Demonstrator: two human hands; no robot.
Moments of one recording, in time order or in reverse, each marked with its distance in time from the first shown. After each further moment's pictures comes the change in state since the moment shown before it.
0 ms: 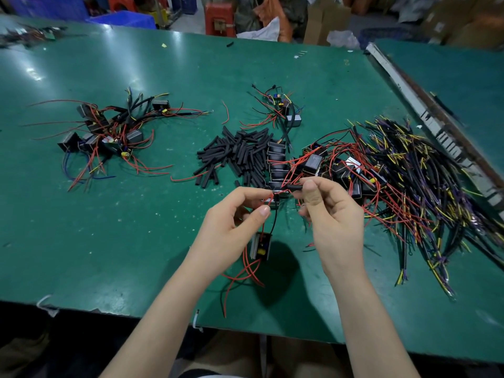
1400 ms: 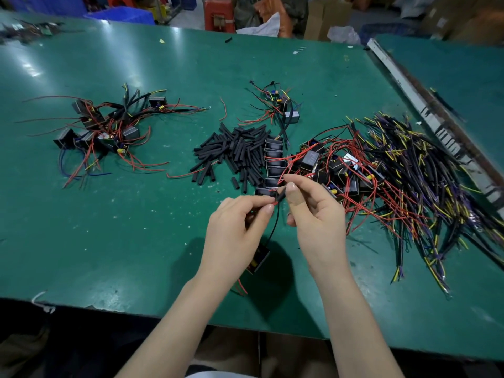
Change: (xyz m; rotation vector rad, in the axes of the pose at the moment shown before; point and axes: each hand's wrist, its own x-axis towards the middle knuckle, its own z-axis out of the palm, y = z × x) left_hand -0.005 -0.004 0.027 0.395 0.240 0.172; right_hand -0.005 0.005 0.005 -0.048 -0.060 0.025
